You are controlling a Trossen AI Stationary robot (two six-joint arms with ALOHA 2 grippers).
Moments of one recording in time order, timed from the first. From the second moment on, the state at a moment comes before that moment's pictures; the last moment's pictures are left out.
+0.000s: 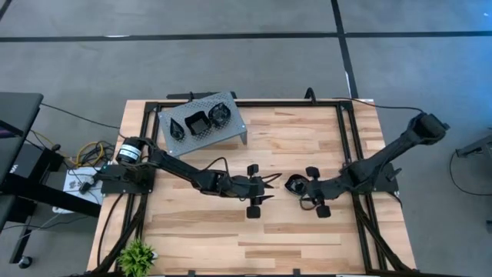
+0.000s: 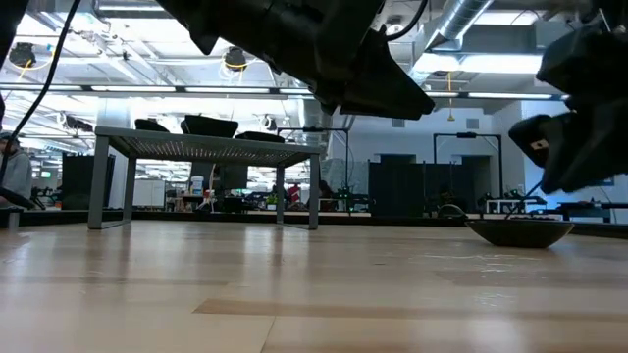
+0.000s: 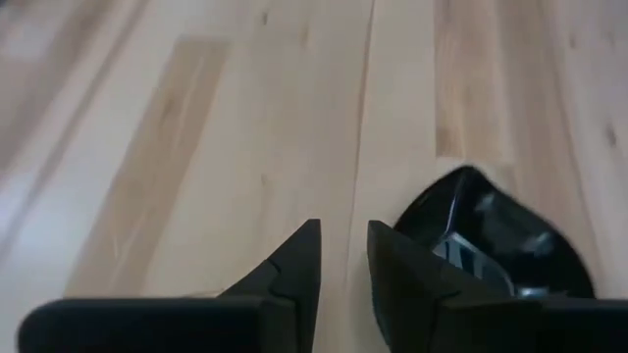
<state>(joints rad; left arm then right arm) -0.28 1.93 1.15 0.35 -0.28 0.05 0.52 1.01 0.30 -0.07 0.26 0.26</state>
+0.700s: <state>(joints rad) -0.28 1.93 1.15 0.35 -0.28 0.05 0.52 1.23 0.30 -0.06 0.36 0.31</state>
